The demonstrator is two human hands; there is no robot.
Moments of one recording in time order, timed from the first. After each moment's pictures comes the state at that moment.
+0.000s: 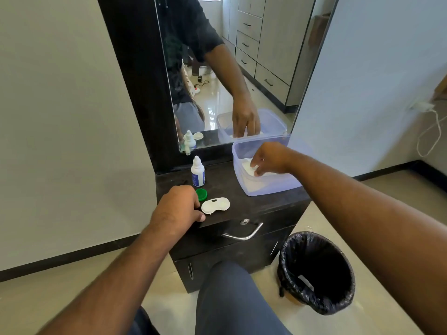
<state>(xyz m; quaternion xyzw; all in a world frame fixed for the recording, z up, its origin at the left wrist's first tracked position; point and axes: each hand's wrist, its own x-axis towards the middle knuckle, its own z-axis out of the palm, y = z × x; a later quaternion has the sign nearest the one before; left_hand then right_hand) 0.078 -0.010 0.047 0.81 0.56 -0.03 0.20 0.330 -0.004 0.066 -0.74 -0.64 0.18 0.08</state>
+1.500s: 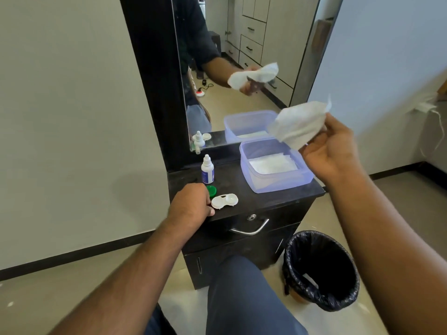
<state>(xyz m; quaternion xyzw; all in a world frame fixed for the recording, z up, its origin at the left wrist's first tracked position) 0.078 -0.011 0.040 0.81 0.56 -0.01 0.19 0.326 -0.082 0.117 -0.36 -0.17 0.46 0.79</state>
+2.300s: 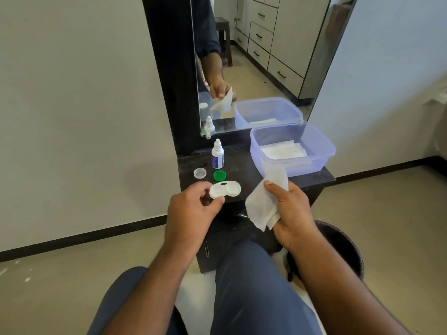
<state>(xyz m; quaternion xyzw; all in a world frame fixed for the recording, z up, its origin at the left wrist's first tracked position) 0.037 -0.079 0.023 0.72 0.52 0.38 0.26 0.209 -0.131 0.028 -0.60 -0.11 0.45 0.65</state>
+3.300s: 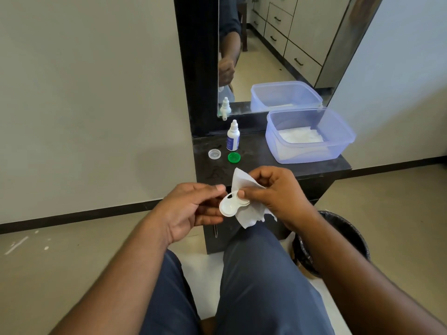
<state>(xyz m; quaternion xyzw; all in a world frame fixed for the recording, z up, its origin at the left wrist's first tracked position) -0.008 -0.090 0.048 0.41 0.47 0.23 0.74 0.178 -0.139 0.045 -0.61 -0.51 0.40 0.45</state>
